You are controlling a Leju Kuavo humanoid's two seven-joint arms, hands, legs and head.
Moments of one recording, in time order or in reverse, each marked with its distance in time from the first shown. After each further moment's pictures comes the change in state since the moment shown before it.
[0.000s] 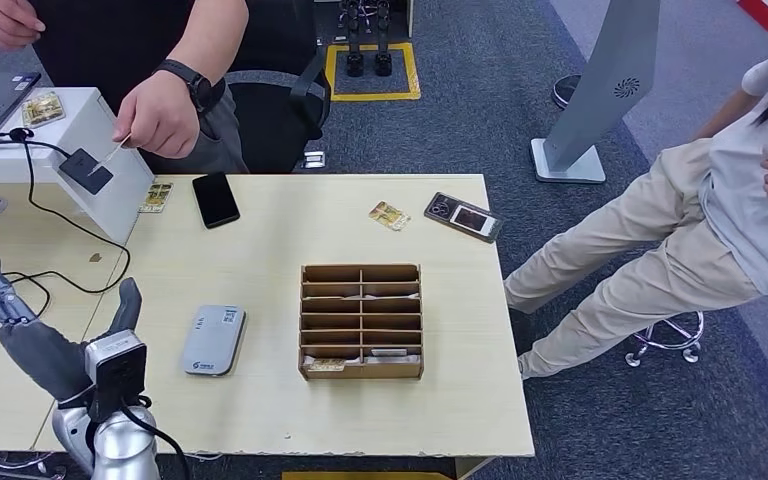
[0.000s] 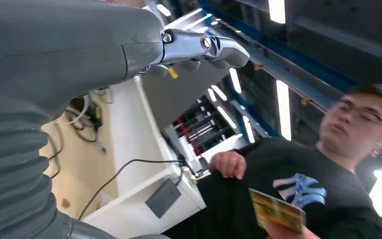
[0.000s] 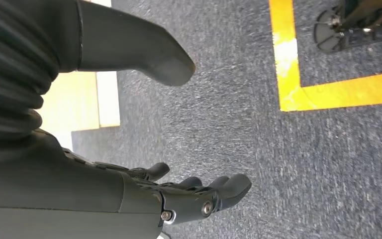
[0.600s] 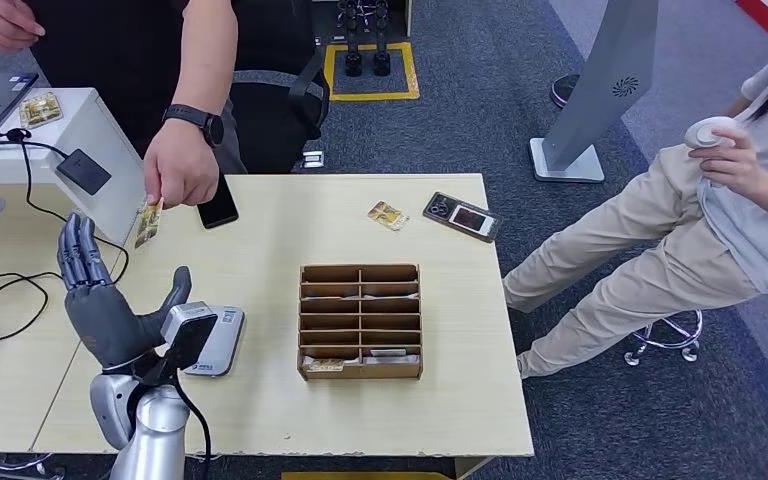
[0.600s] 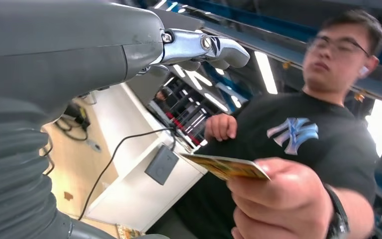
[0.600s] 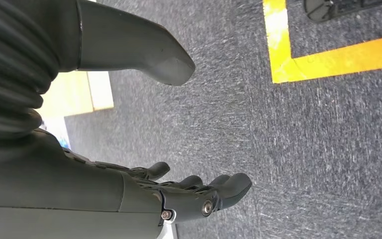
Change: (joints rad) left arm -0.086 -0.010 -0.028 0.148 -0.303 0.000 0.105; right arm 0.077 0.098 -0.213 -0.235 0.300 -0.009 0.066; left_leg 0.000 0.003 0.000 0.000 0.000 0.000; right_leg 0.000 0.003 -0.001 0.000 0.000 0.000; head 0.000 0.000
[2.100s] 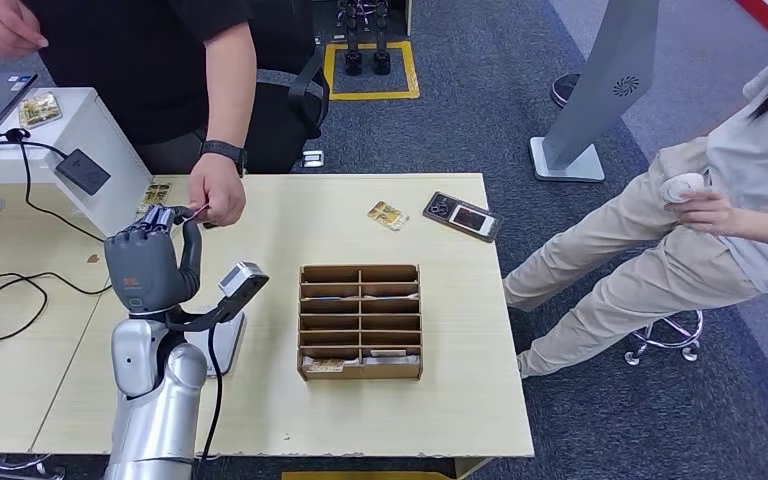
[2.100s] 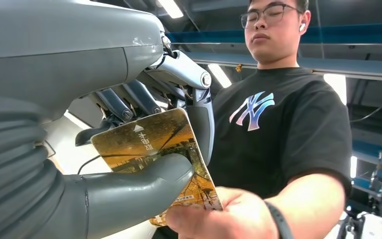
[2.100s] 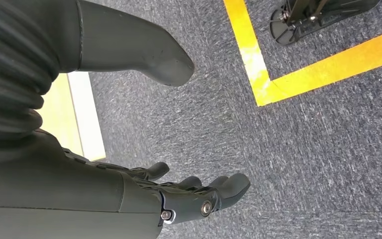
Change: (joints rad) left arm -0.168 0.036 -0.013 0.147 -0.393 0.000 0.165; right arm -0.143 -0.045 -0.444 0.200 0.095 0.089 -0.182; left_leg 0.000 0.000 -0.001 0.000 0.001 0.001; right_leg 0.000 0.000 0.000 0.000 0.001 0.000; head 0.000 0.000
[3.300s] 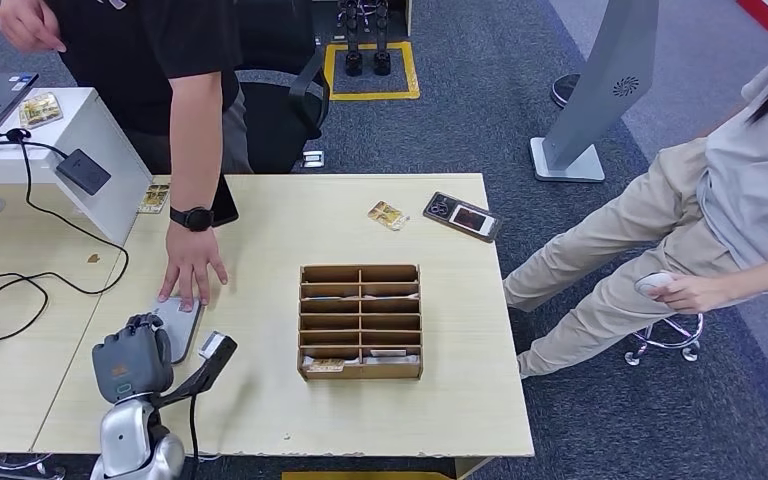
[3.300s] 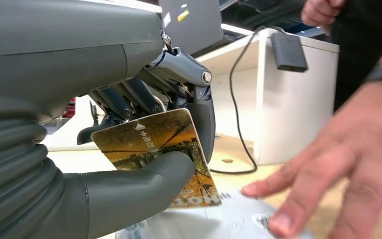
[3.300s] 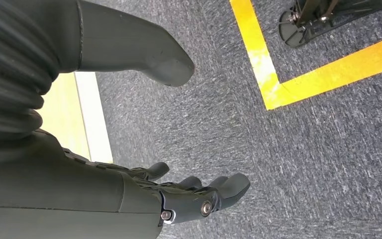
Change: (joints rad) left arm 0.214 0.177 -0.008 0.247 -0.155 0.000 0.495; right arm -0.017 0.005 -0.161 0.015 0.138 0.037 -0.006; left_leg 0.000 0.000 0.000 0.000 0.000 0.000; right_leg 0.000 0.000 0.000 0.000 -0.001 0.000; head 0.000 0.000
